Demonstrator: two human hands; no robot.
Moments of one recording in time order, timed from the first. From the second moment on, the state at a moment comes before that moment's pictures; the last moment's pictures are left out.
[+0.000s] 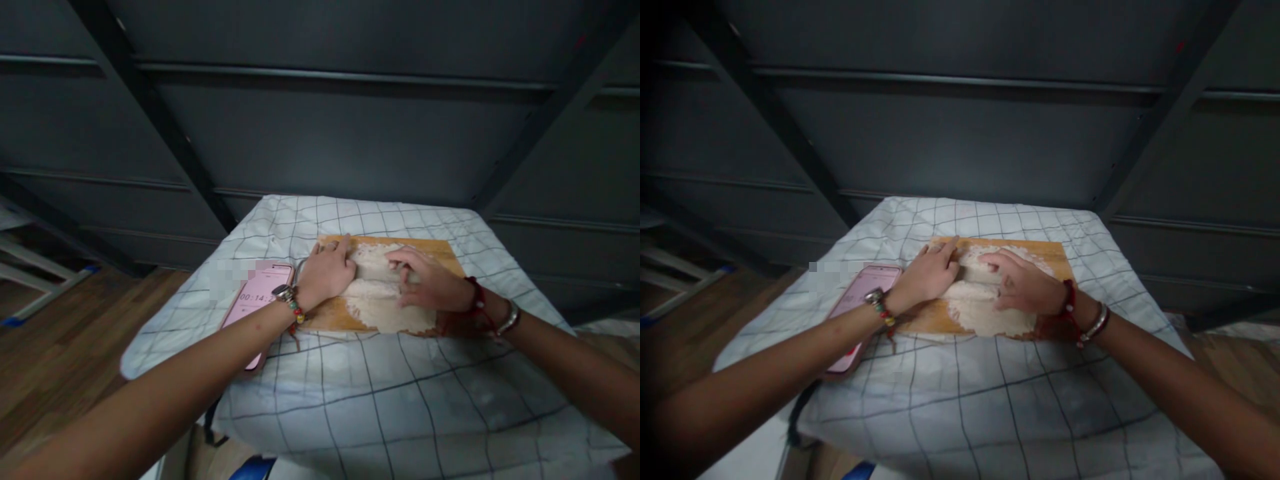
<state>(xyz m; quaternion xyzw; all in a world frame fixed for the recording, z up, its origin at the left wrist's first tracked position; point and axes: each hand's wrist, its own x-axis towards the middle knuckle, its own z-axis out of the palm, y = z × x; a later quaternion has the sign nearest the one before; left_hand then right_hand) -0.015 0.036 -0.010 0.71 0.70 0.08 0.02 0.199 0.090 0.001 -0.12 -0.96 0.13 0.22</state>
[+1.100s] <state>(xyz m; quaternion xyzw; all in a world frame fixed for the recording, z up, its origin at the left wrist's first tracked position) -0.015 0.041 -0.009 0.71 0.70 0.10 0.01 0.179 0.078 -0.005 -0.31 -0.90 0.19 0.24</state>
